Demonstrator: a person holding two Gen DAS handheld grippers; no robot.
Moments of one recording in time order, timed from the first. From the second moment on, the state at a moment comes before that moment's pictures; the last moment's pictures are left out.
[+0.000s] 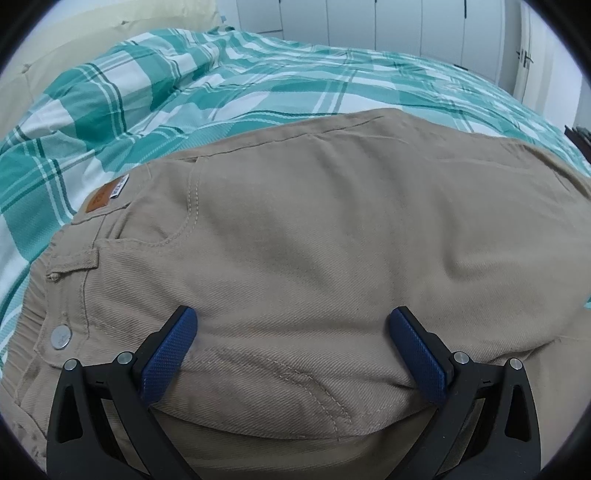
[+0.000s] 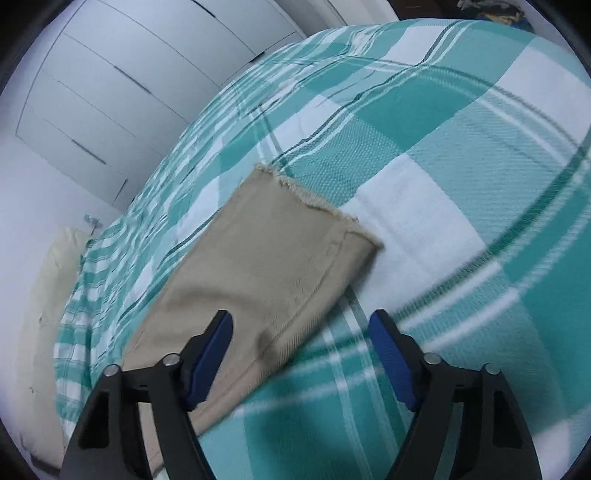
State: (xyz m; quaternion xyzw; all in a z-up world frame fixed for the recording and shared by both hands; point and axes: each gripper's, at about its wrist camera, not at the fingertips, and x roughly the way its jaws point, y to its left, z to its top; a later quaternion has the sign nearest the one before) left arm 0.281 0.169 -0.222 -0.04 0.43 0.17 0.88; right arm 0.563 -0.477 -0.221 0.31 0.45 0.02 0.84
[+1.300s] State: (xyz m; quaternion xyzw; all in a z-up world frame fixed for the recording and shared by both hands) left arm 0.145 0.051 -0.159 -0.03 0.49 0.01 0.87; right arm 0.169 -0.271 -0.126 -0.04 0.45 0.12 0.88
